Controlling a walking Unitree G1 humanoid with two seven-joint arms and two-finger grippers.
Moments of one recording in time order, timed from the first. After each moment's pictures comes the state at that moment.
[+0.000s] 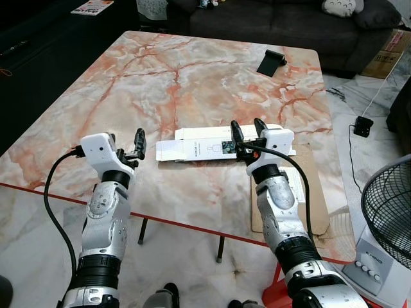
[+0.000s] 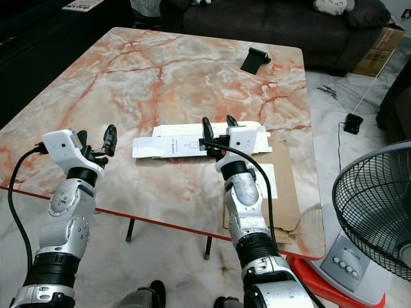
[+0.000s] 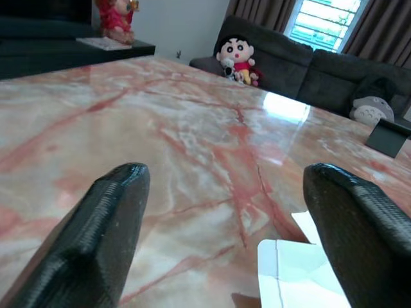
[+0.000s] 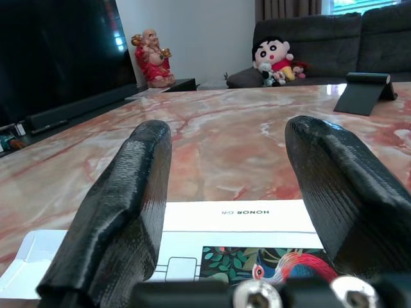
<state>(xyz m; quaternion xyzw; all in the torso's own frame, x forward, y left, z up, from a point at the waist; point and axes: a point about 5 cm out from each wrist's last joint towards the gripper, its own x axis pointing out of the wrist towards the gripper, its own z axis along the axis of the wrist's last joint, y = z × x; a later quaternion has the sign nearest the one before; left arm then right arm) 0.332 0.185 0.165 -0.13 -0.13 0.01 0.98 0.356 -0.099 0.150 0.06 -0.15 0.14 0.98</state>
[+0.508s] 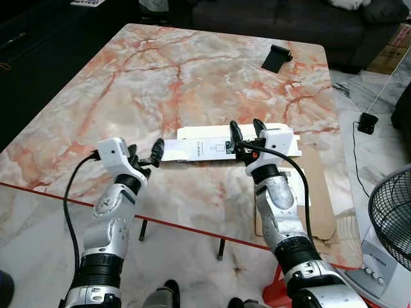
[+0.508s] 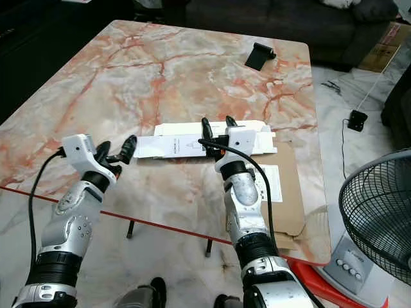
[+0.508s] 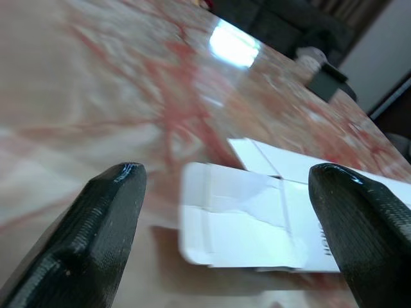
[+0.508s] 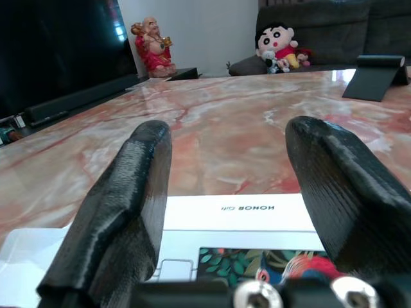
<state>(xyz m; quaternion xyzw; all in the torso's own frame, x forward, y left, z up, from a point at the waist) 0.336 0.158 0.150 -0.20 -0.04 -0.11 0.97 0.356 -0.099 0.150 0.06 -0.15 0.14 0.98</state>
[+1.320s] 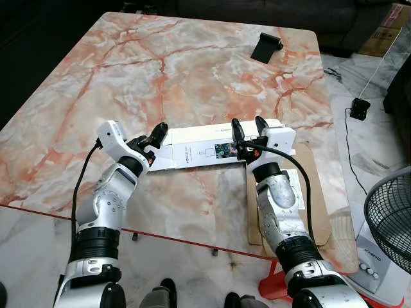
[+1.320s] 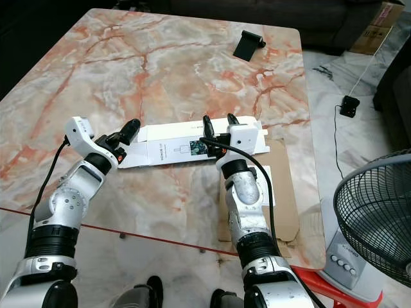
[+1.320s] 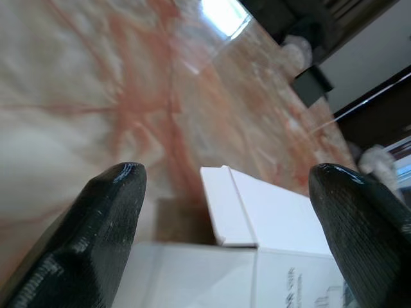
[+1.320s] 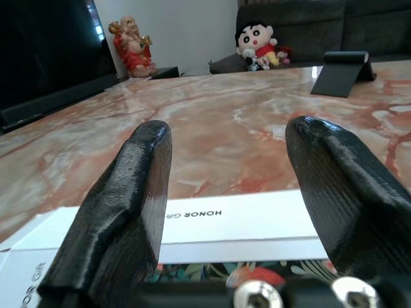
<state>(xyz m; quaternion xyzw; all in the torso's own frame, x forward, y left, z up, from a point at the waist) 0.357 0.175 0.178 -0.31 0.01 -0.12 0.94 0.357 -0.101 0.155 0.06 -0.16 0.13 0.98</state>
